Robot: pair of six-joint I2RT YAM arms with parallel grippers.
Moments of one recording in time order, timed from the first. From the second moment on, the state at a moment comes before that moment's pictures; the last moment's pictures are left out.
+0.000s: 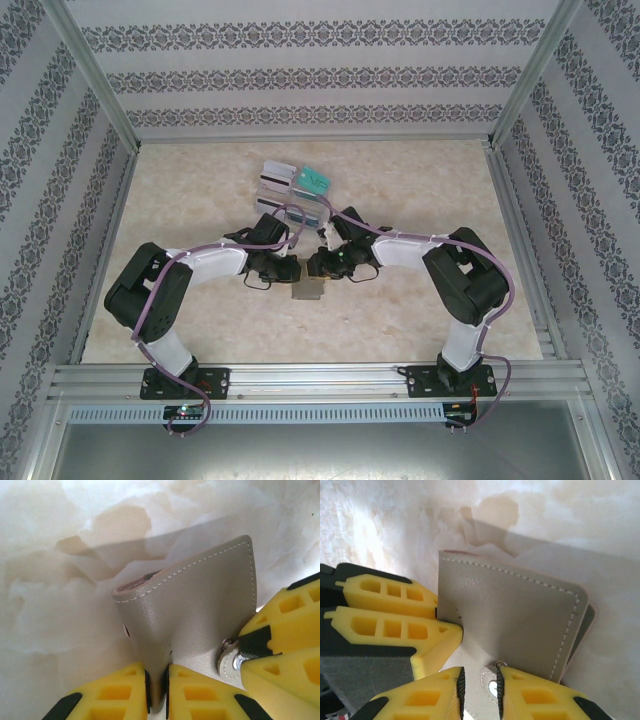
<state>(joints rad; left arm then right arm) -0.54 1.69 0.88 -0.34 0.35 -0.48 0.63 1.82 0.98 -0.20 -0.61 0.63</state>
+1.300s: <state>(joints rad) -0.54 1.69 0.88 -0.33 0.36 -0.48 0.66 1.74 0.94 -0.24 -0.47 0.59</state>
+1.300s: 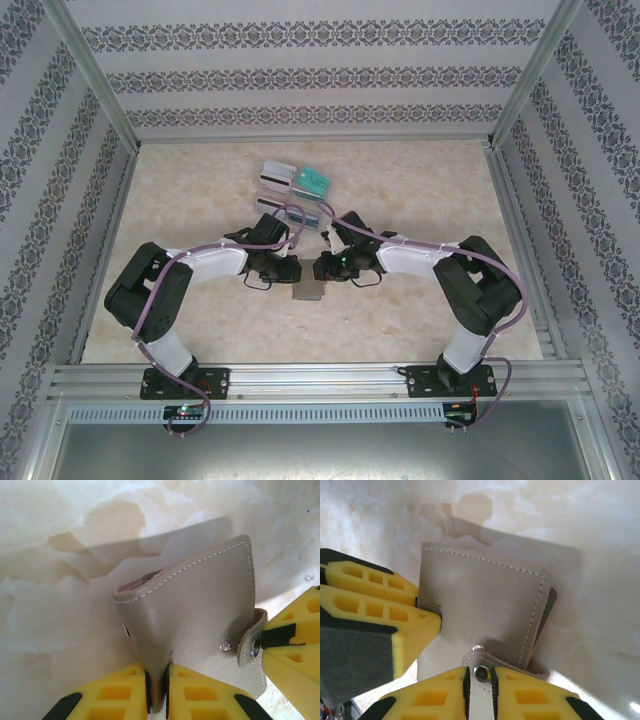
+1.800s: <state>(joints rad) -0.54 1.69 0.88 -0.33 0.37 -0.48 0.67 1.76 0.94 -0.23 -0.48 0.59</state>
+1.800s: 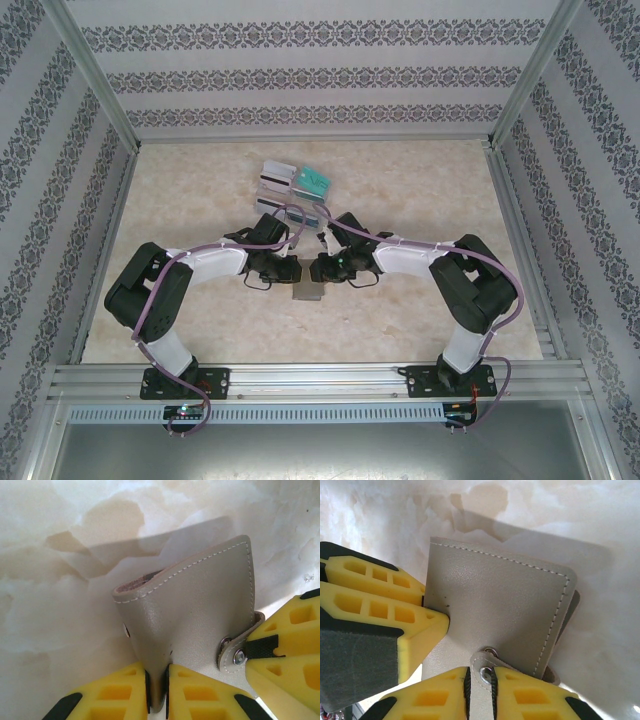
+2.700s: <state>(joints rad) -0.54 1.59 0.86 -0.33 0.38 -0.46 0.70 1.78 0.95 -0.14 -0.39 0.61</state>
